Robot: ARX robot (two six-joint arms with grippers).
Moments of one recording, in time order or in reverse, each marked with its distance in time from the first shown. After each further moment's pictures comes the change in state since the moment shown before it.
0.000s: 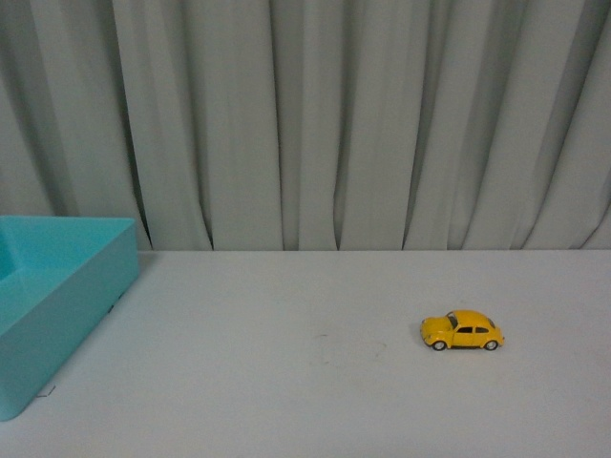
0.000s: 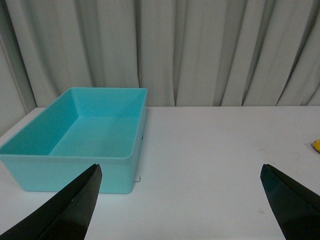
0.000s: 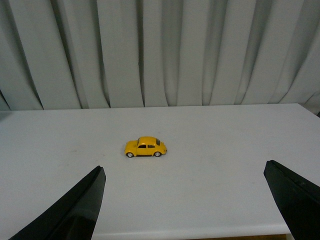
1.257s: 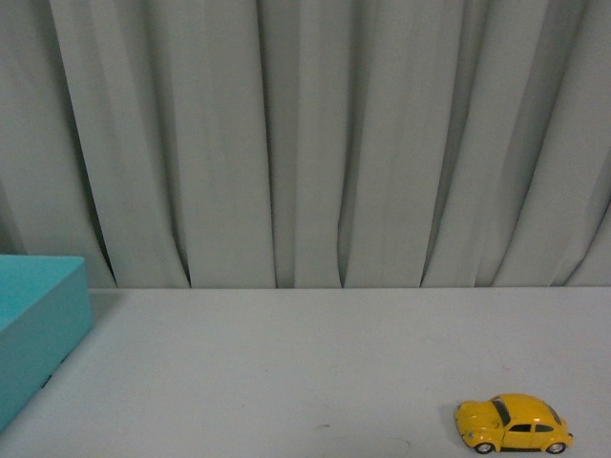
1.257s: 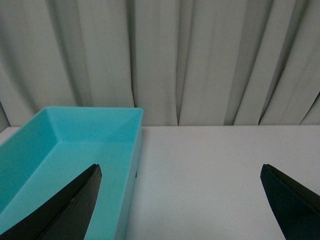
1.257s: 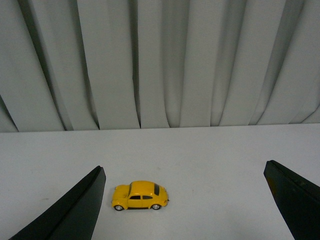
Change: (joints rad) left arm 0.000 0.001 0.000 -0.001 0.000 0.000; right arm 0.000 0.000 0.000 0.001 0.000 0.000
